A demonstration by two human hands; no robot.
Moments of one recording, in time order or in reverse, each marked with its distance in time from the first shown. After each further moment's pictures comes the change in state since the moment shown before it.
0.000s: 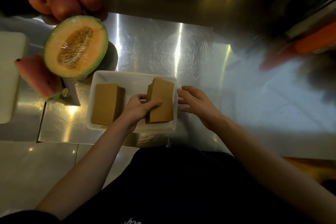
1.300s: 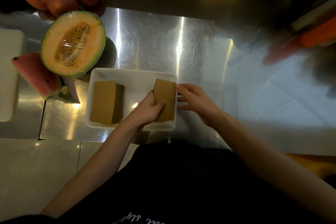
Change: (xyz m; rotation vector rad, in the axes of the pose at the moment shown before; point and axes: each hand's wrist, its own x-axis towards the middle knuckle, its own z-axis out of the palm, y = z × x) left_hand -0.010 0.007 0.025 0.349 -0.108 0.093; right_hand 0.001 -0.005 0.000 0.056 -0.082 -0.049
